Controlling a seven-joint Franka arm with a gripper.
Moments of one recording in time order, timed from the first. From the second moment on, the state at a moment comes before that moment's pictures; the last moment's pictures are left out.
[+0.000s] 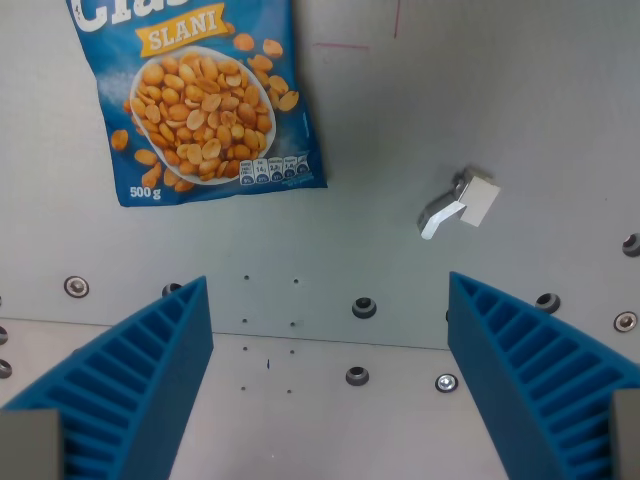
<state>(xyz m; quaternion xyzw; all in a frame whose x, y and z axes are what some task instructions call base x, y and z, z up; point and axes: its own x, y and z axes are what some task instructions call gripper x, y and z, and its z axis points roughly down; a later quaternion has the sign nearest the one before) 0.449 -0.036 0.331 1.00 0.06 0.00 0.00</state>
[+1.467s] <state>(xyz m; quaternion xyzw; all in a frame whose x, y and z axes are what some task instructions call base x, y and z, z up) 0.548 -0.044 0.327 1.00 0.06 0.02 0.01</state>
